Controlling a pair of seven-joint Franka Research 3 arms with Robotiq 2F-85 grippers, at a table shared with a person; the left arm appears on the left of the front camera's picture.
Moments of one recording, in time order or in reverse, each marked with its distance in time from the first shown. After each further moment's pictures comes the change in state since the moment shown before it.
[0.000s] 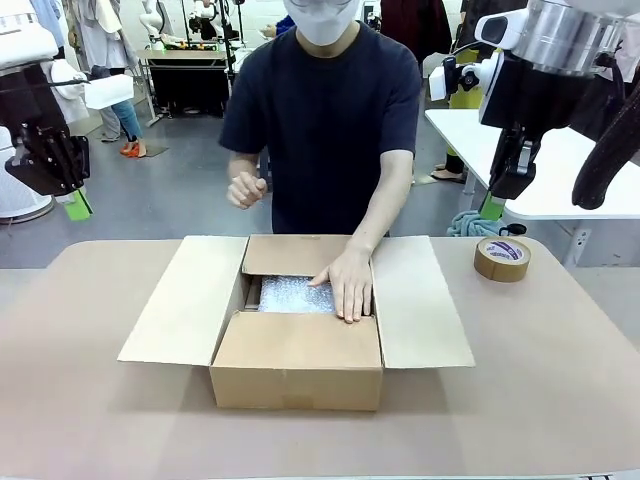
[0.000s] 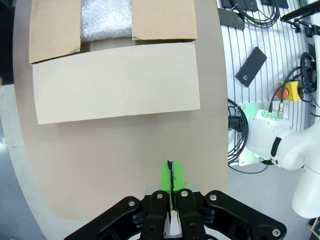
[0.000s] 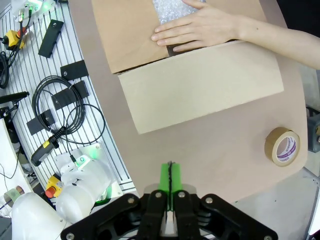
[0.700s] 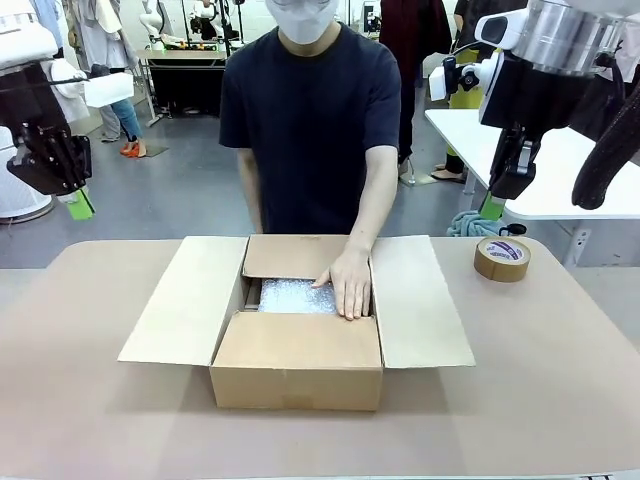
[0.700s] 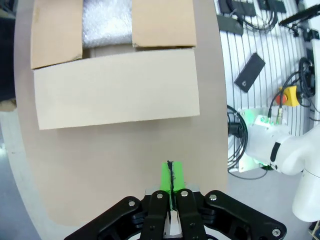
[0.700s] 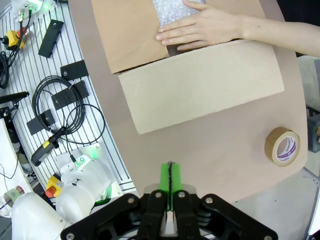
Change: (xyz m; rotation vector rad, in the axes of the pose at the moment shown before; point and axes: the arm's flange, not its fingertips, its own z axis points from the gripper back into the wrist) left arm -0.004 0.004 0.000 -0.010 -0.047 -0.001; right arm 0.000 0.000 0.000 0.000 0.000 0.000
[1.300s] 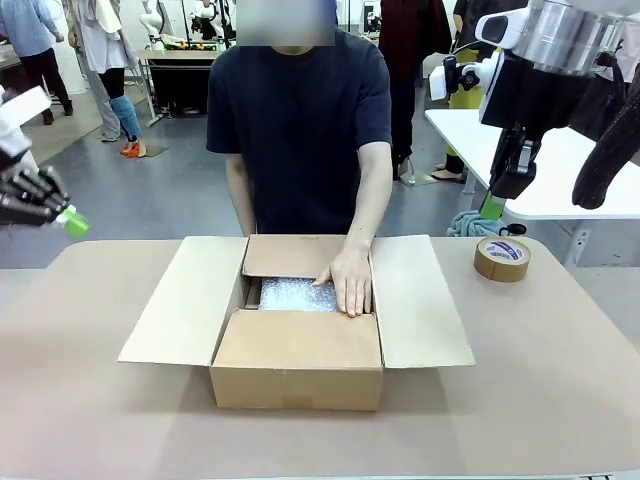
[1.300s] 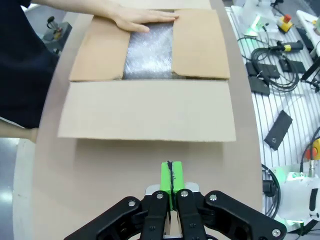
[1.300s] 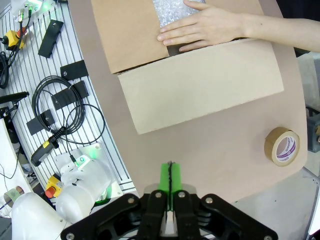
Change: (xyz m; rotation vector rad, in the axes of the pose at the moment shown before) left arm -0.139 0.017 -0.068 0.113 -0.514 0.037; right arm 0.000 0.000 0.000 -0.001 0.000 0.000
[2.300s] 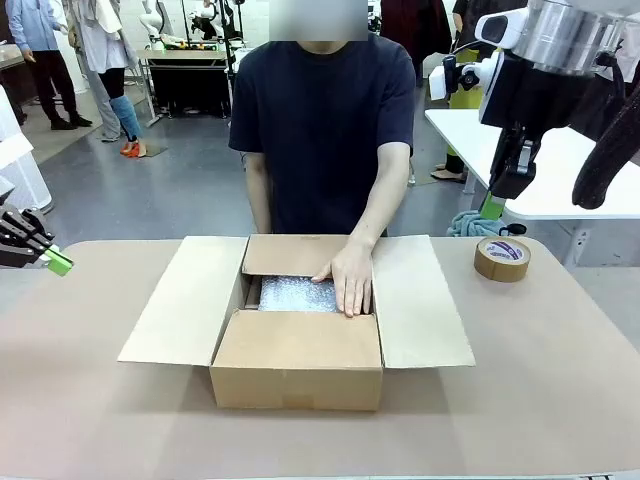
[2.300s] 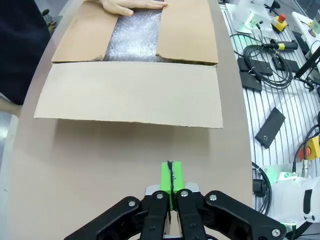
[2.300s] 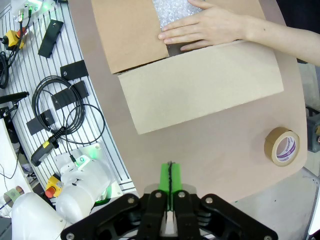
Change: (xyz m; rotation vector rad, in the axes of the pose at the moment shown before) left arm -0.037 -0.019 -0.014 -0.030 -0.008 0.052; right arm 0.000 0.000 0.000 0.000 0.000 0.000
